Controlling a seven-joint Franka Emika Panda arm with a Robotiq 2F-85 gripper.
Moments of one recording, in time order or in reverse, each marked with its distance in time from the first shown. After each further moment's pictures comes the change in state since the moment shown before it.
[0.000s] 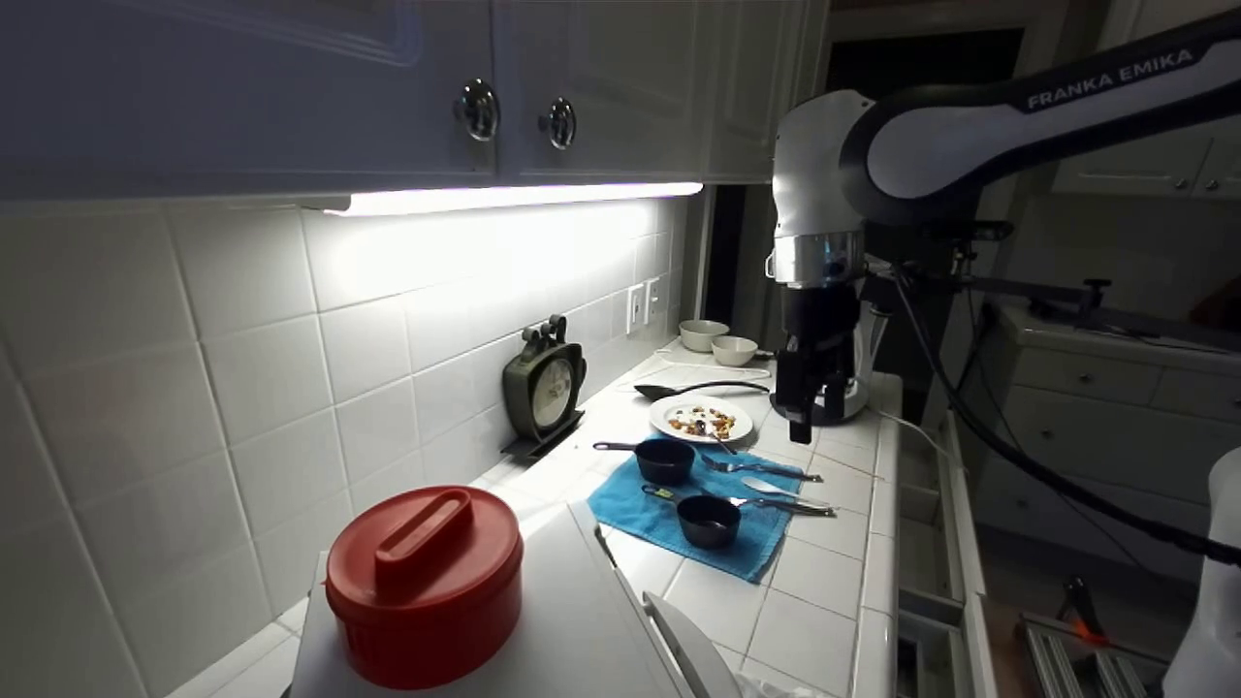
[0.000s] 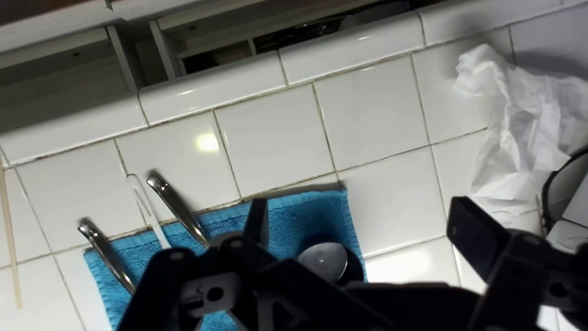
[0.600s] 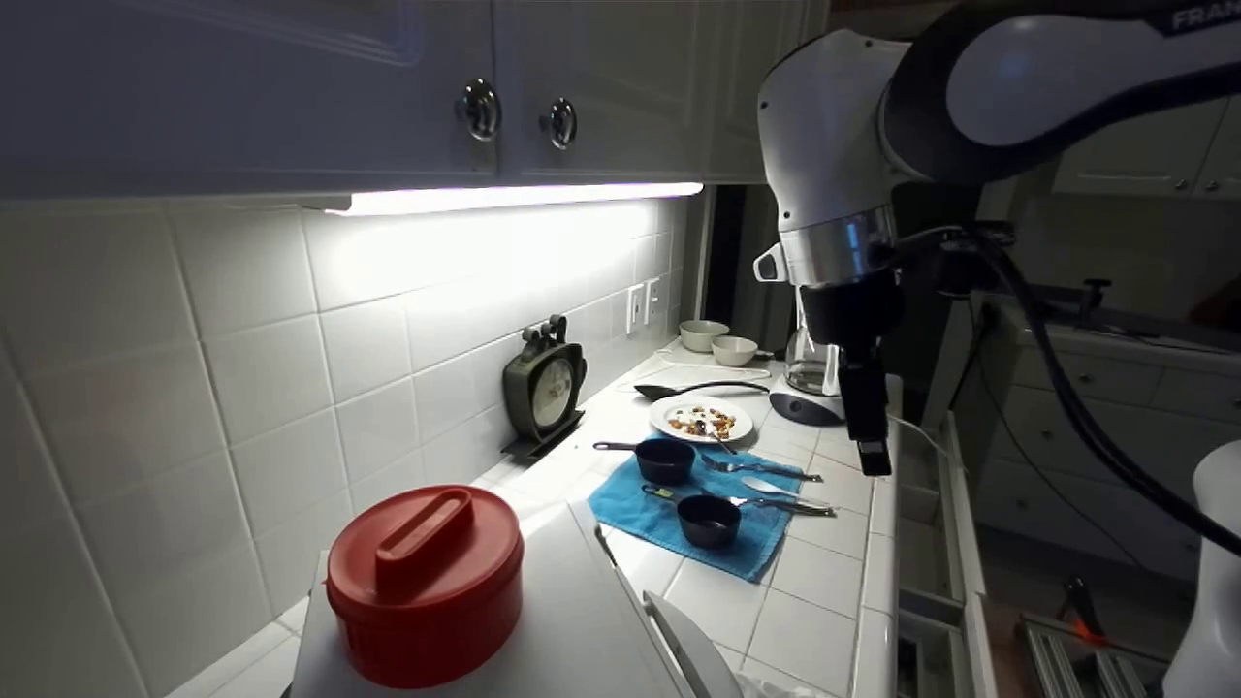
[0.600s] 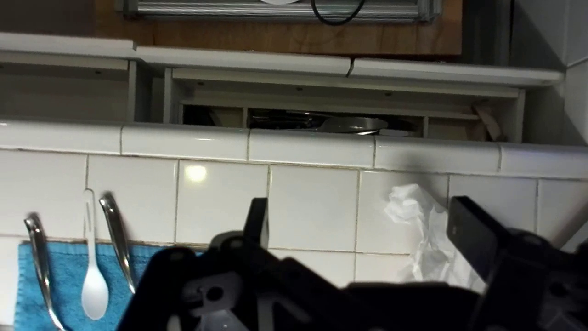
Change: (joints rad) arm 0.121 -0.019 0.110 0.078 -0.001 -0.263 -0.089
